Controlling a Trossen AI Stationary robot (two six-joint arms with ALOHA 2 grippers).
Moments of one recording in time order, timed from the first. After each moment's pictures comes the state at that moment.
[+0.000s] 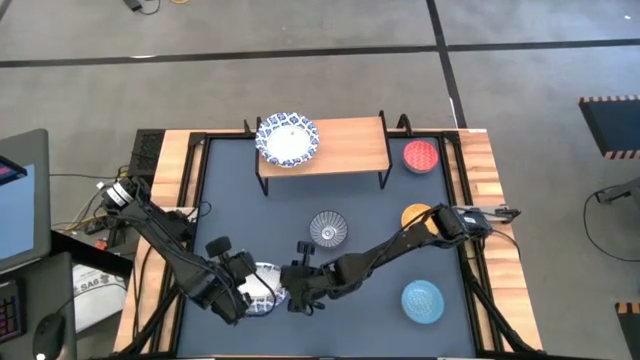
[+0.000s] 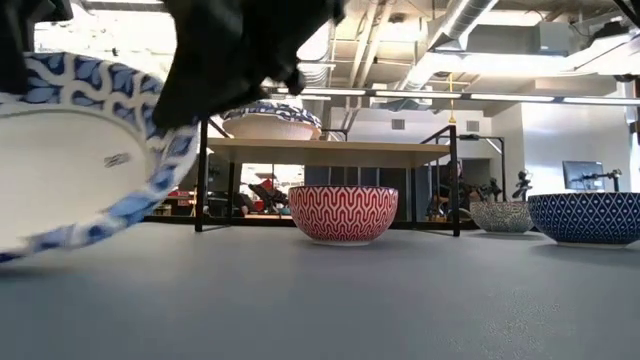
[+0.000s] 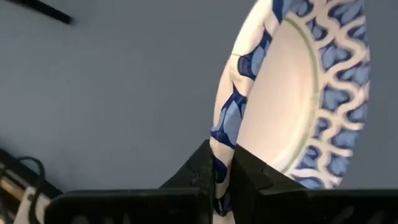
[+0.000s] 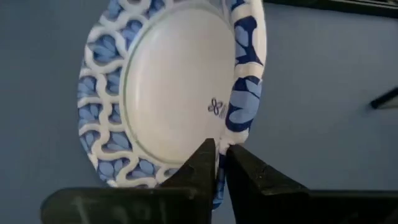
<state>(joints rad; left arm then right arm) -0.74 1.60 1.26 -1.32 -0.40 -1.21 0.40 2.24 1.80 -0.32 0.53 0.25</state>
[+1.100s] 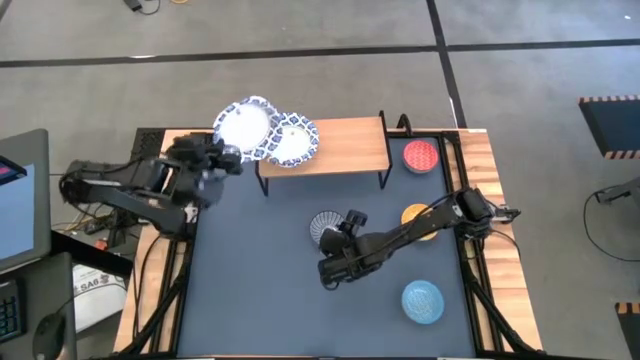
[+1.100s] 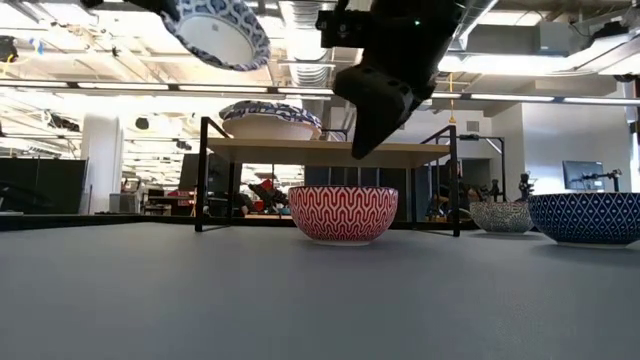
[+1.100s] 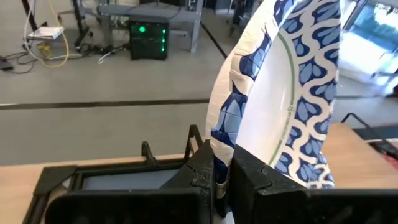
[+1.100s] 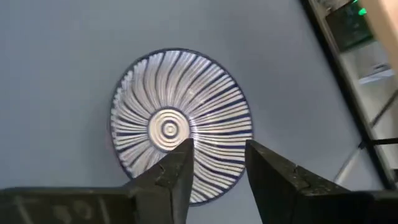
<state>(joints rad) -0.10 1.03 1.26 -1.10 -1.22 -1.09 0.36 2.02 1.56 -0.93 0.79 0.59</state>
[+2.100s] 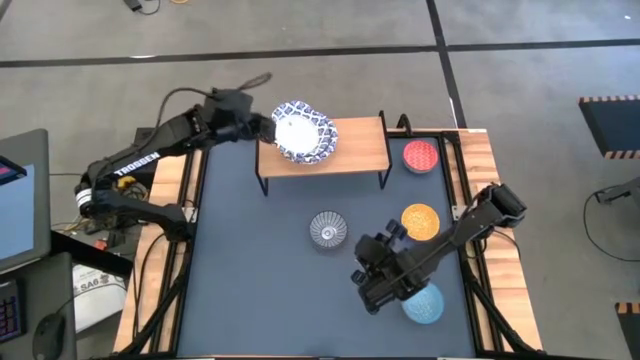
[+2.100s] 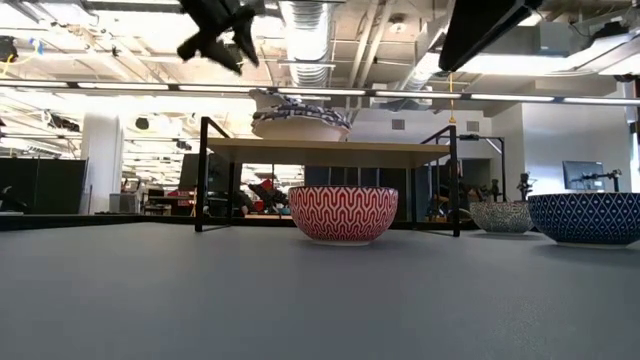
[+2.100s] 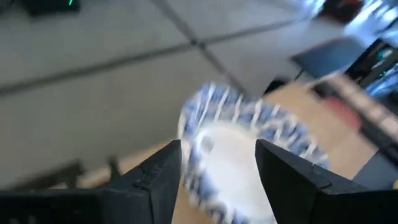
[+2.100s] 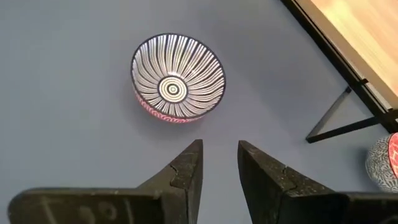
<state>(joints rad) 0.54 1.23 1.33 -0.57 -0.34 -0.41 0.56 1.81 1.56 -1.31 0.80 1.08</state>
